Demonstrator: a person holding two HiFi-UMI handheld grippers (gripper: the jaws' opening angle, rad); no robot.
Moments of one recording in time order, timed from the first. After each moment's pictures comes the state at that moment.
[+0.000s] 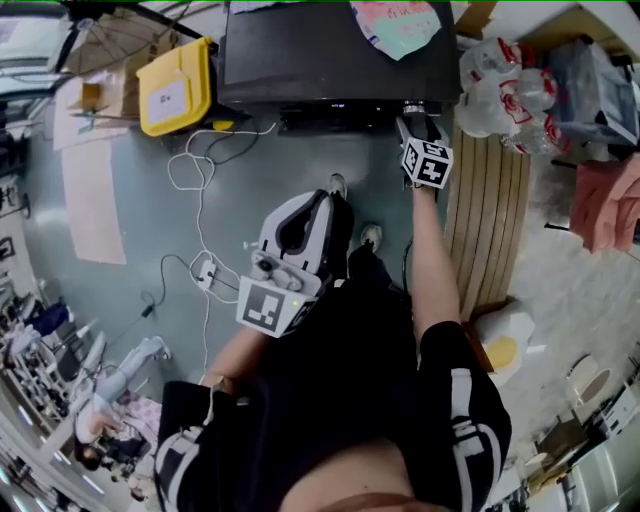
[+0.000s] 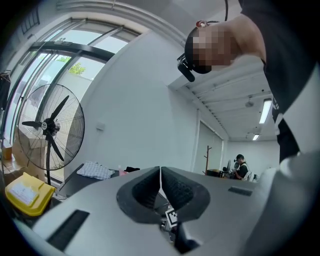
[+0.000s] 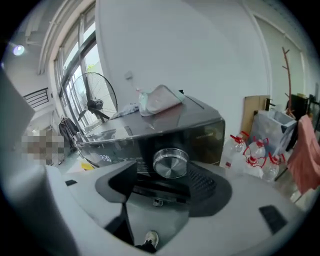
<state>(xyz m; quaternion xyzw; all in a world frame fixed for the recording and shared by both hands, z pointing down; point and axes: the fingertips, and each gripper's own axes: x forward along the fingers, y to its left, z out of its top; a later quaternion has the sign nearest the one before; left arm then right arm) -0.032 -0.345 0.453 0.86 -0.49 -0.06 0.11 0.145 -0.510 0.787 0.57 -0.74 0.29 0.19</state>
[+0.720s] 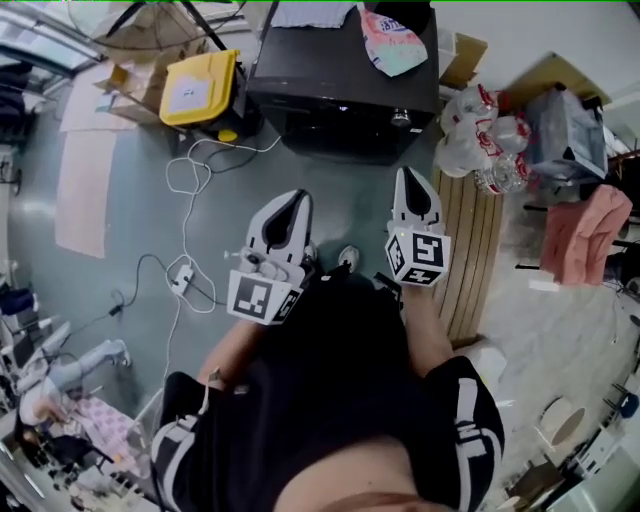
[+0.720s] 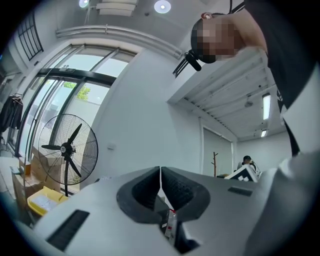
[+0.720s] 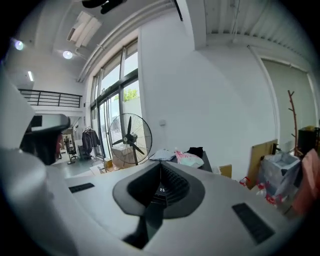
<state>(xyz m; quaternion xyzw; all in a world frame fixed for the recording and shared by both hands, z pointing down) -0.061 -0.174 0.366 0.83 -0.55 -0.08 0.05 0.101 -0.258 0.458 0.54 -0.83 0.12 0.08</state>
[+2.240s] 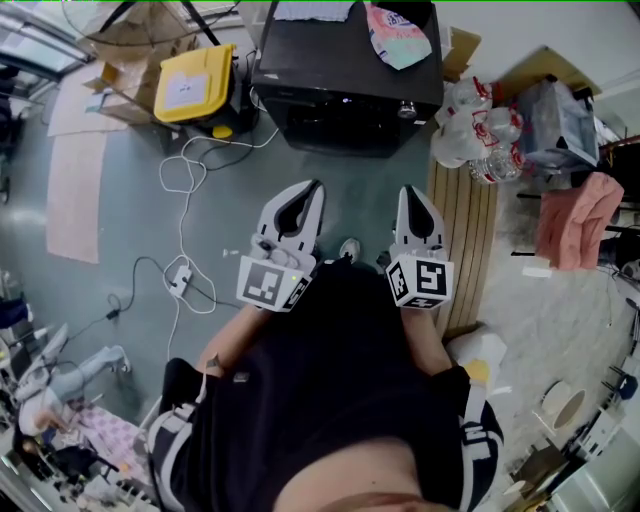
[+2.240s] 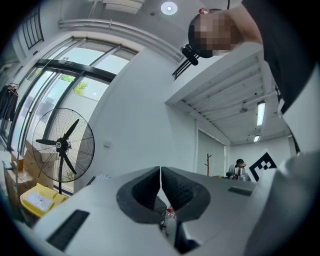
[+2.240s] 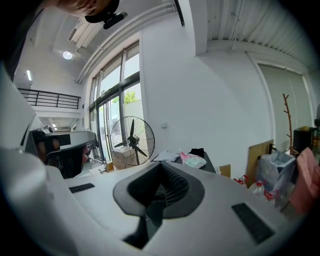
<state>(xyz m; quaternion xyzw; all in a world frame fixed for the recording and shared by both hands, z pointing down) -0.098 -0.176 0.380 0.85 -0.51 -0.09 0.06 0.055 -0.200 0.435 0.55 -0.82 0.11 0.06</state>
